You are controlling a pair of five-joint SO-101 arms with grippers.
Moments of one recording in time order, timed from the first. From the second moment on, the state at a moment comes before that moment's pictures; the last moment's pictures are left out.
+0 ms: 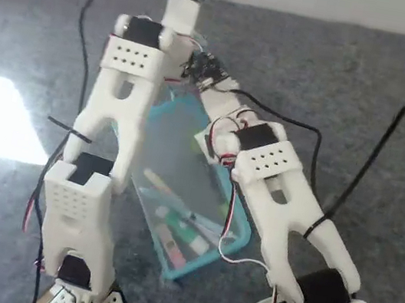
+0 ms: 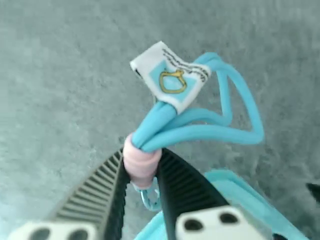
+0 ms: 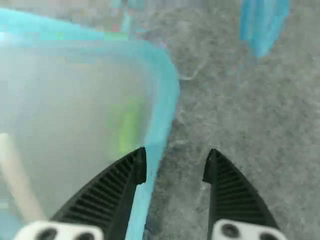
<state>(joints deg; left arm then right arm) 2.7 29.9 -38.2 83.9 -2.7 -30.7 -5.6 19.2 52.2 13.4</state>
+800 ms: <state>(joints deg) 6.4 18.9 -75.0 97.1 -14.6 -32.0 -28.6 20.4 59.1 7.6</state>
